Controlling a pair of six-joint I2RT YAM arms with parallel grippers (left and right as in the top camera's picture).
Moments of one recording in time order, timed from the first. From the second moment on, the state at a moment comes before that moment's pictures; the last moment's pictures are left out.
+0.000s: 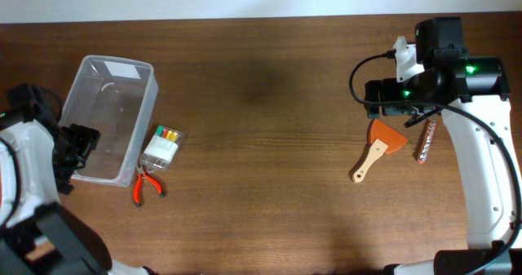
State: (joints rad) left arm 0.49 1.71 1.37 -1.15 -0.10 -0.74; right arm 0.01 1.59 1.69 -1.29 -0.05 -0.05
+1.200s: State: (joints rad) left arm 0.49 1.88 1.38 -1.08 -0.10 -0.80; right arm 0.01 1.59 1.69 -1.29 -0.05 -0.05
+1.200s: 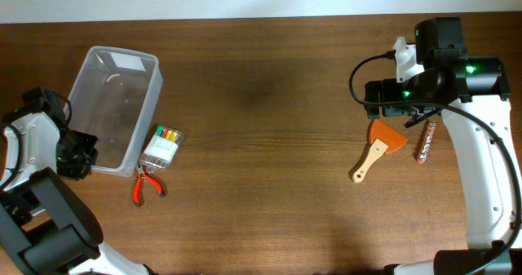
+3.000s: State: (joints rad) left arm -0.29 1.83 1.56 -1.12 0.02 -0.20; right arm 0.01 1.59 1.71 -1.32 0.14 0.00
